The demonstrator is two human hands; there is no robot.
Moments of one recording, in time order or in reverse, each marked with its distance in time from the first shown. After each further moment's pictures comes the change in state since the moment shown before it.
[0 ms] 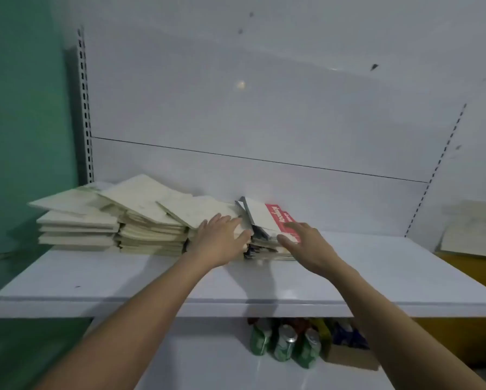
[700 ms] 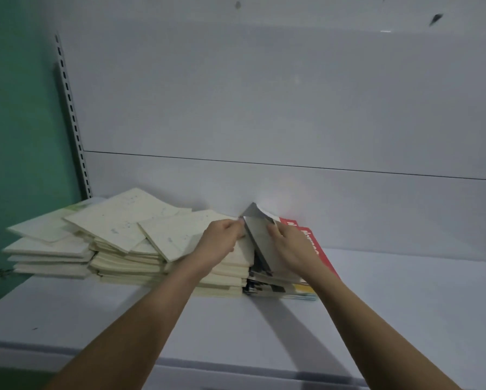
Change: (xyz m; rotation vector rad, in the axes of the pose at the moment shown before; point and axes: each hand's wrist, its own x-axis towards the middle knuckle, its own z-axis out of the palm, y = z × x) left_hand 0.097 0.018 0.020 -0.783 0.094 -0.398; right_hand 0.125 0.015 0.039 0.324 -0.041 -0.141
